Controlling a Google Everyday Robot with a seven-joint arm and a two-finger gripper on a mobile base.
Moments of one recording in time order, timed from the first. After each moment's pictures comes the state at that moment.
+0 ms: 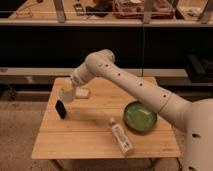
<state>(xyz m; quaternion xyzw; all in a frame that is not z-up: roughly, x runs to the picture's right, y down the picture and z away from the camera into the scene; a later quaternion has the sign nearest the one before) -0.187 -0.022 0.721 0.25 -0.33 -0.82 0.39</state>
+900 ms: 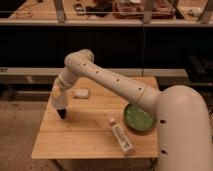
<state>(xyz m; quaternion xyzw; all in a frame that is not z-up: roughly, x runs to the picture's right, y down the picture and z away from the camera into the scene) -0.241 0.008 0.744 0.20 -0.36 -0.86 0.31</state>
